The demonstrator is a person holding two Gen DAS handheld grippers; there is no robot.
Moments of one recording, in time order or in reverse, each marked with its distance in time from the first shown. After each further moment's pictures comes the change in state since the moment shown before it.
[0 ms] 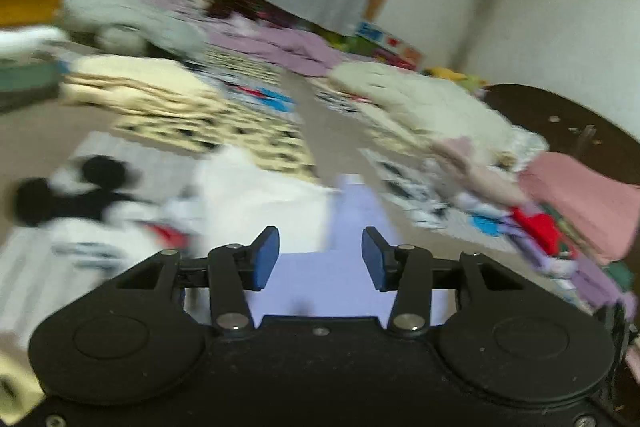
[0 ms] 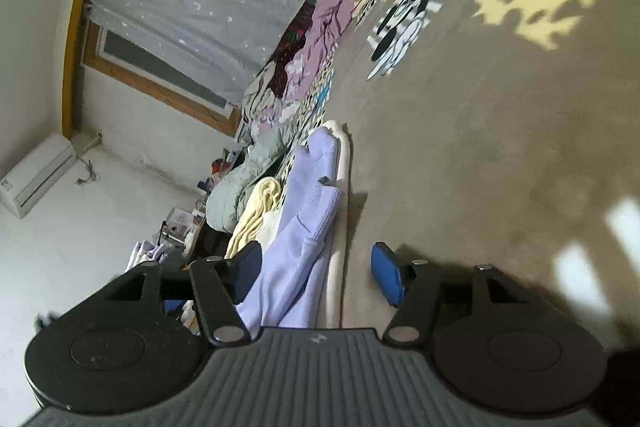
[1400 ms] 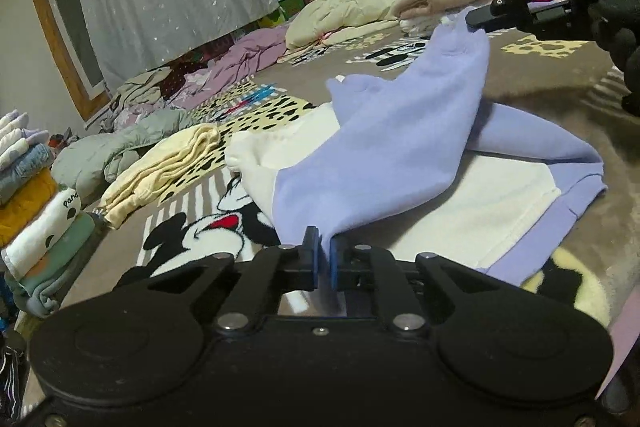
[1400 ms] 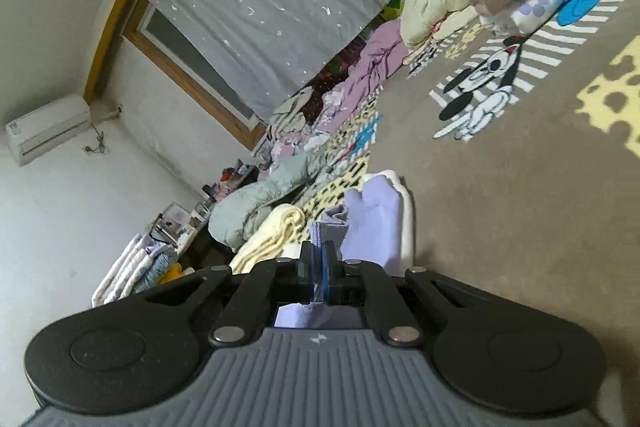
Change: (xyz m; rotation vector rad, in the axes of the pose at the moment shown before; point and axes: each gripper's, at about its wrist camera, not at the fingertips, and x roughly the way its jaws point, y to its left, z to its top) left arm -0.012 -0.044 -0.102 0.810 0.058 0.159; right arm 0.003 0.063 0.006 -0.253 -0.107 0.004
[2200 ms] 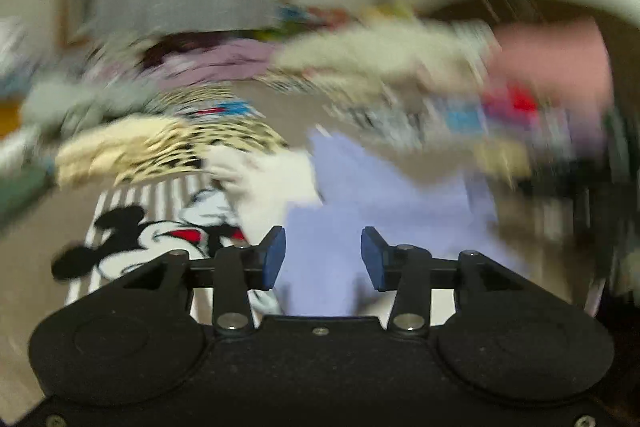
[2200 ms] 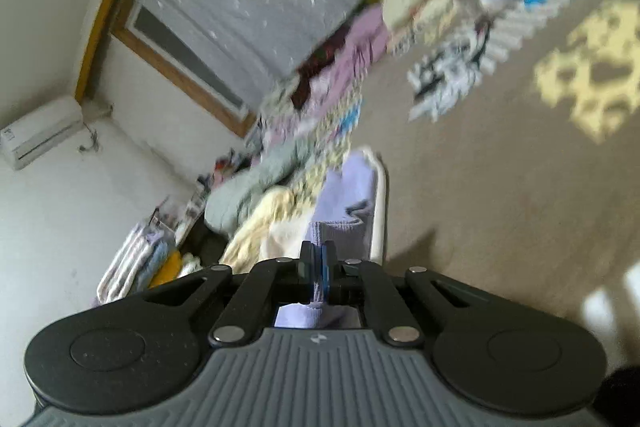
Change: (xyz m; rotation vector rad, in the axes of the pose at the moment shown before) left arm -0.010 0.084 0.017 -0.504 -0.102 -0.209; right arm -0.018 -0.020 -0.013 0.058 0.071 -0.039
